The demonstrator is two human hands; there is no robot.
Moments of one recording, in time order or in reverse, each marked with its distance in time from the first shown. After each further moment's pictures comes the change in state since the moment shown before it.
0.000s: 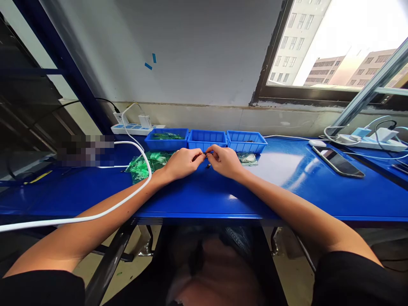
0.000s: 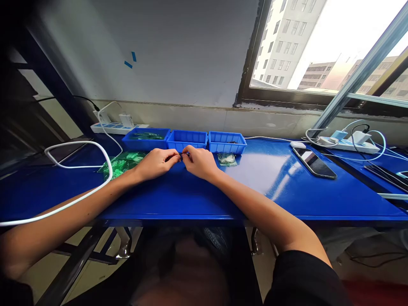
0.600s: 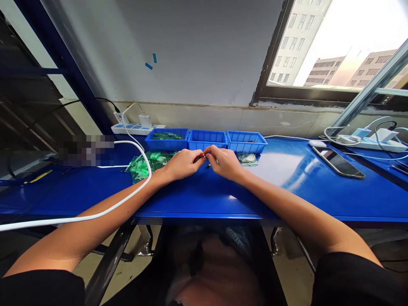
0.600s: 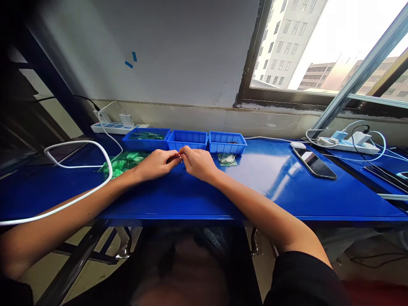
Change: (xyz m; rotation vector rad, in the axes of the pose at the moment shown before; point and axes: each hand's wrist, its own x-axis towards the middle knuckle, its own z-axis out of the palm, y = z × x) left_hand -0.001 -0.001 -0.001 -0.012 -0.056 0.083; right_hand -0.001 0.002 0.000 -0.078 -0.017 -0.187
